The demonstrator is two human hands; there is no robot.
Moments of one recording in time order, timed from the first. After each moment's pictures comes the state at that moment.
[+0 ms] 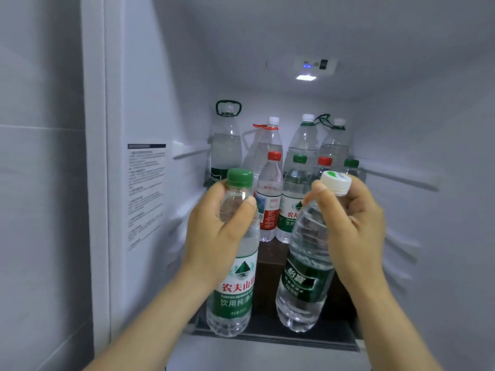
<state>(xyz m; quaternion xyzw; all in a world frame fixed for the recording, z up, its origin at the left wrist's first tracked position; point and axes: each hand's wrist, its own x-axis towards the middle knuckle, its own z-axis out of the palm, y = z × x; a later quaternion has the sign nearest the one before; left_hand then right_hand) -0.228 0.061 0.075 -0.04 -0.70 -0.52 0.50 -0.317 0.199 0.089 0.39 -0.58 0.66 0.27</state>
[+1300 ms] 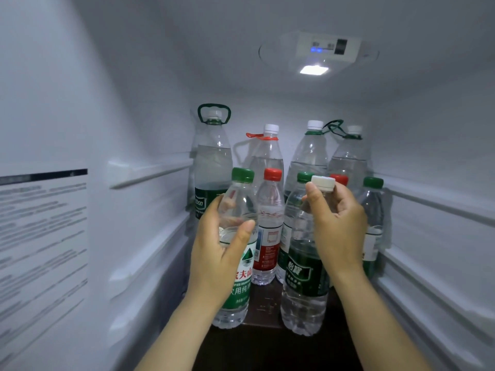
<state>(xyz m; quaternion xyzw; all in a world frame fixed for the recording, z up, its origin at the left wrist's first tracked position) -0.379 -0.005 0.040 0.01 -0.72 -0.43 0.54 -0.463 0.136 0.097 0.32 -0.62 0.65 0.31</state>
